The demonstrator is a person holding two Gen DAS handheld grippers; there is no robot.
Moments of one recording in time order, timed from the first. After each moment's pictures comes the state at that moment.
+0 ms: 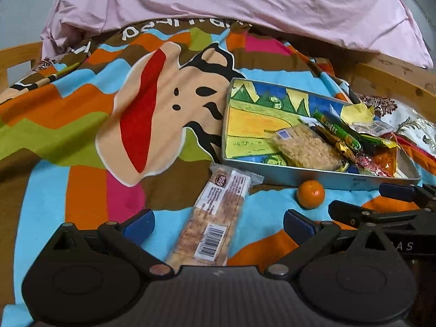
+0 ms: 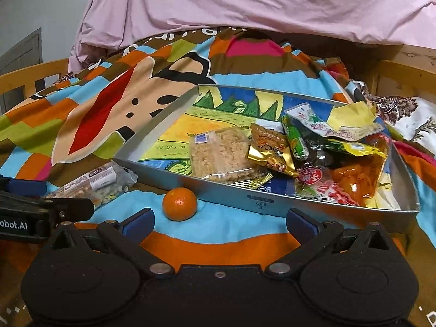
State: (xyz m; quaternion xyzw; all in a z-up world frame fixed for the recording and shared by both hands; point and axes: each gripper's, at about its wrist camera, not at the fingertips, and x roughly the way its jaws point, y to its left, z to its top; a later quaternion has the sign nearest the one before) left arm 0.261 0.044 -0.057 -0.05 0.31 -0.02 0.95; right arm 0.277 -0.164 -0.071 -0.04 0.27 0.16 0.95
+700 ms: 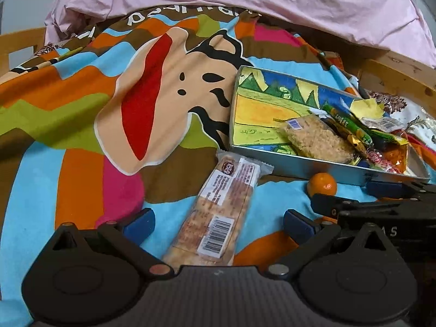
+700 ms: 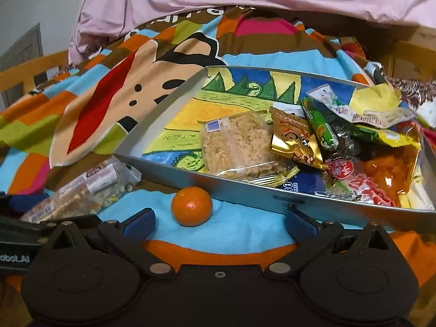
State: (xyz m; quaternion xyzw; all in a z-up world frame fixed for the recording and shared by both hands) left arm 0.270 0.048 -0.071 -0.06 0.33 -0.01 0.94; right arm 0.306 -0.150 -0.081 -0.02 0.31 0.18 0.93
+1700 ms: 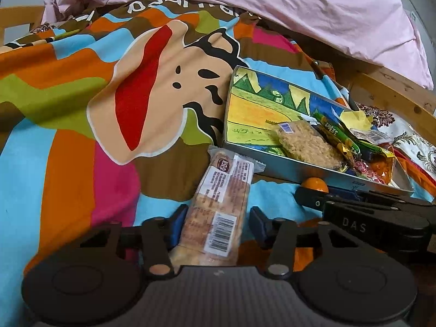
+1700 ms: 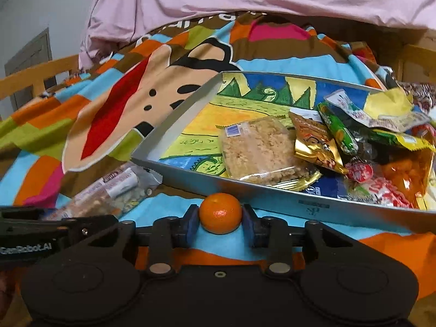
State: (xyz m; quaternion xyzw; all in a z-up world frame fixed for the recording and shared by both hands) left arm 0.269 0.059 -0.080 -0.11 0.32 -0.04 0.94; right arm 0.300 -0.145 -0.079 0.00 0.29 0.20 0.94
